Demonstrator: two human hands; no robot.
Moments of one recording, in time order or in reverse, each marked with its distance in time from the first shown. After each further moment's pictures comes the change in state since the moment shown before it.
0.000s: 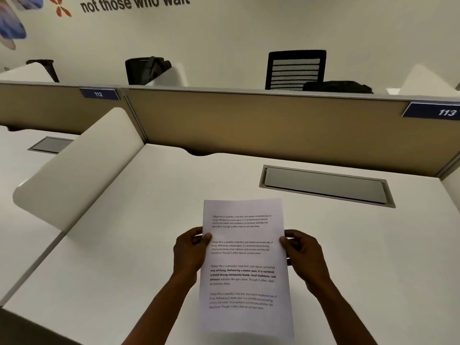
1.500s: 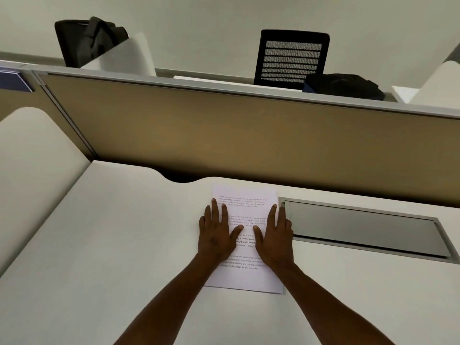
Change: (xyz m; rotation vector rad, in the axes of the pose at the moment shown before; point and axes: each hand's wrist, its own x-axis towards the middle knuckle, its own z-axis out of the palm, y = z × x) left_hand 0.369 -0.033 0.141 1.145 -0.292 0.538; right_hand 0.332 0.045 0.170 -1.006 0.227 -0.105
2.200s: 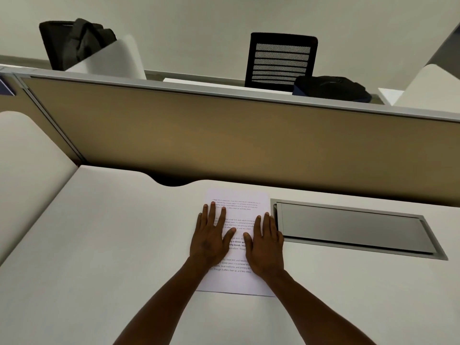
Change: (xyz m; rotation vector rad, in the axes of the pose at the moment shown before) left_hand 0.007 -0.008 0.010 0.010 0.079 0.171; right_hand -0.007 0.006 0.017 -0.138 -0.091 -0.040
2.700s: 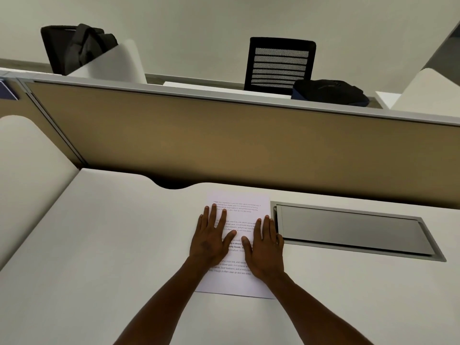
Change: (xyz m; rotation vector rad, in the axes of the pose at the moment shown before) left_hand 0.004 -0.003 -0.003 0.034 -0.052 0.005; right_hand -0.002 0.000 0.002 -0.005 -0.017 -0.005
